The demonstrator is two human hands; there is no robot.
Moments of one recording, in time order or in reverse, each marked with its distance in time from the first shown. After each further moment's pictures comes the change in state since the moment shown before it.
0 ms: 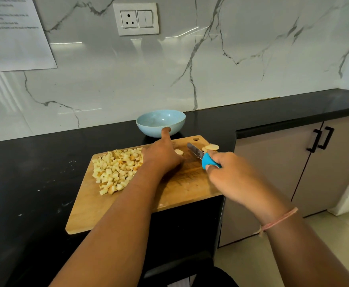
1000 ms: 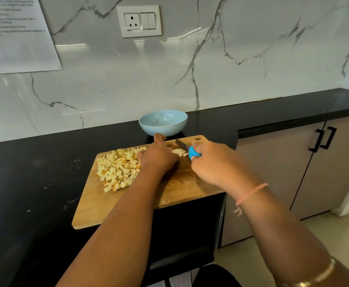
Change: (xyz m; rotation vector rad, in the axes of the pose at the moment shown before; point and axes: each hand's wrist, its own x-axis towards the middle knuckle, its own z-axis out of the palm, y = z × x) left_hand -0.002 -0.009 0.002 -0.170 0.037 -0.201; right_hand 0.010 -0.034 -0.002 -0.169 -0.028 -0.054
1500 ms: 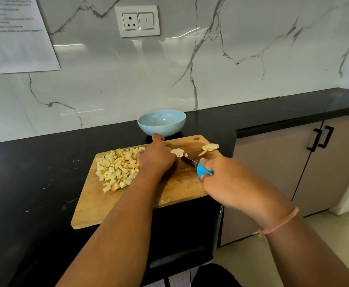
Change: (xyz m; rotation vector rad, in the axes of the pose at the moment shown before) left_hand -0.001 -0.004 0.001 -0.009 0.018 0.026; right_hand -0.036 0.012 -0.002 0.008 -0.102 0.018
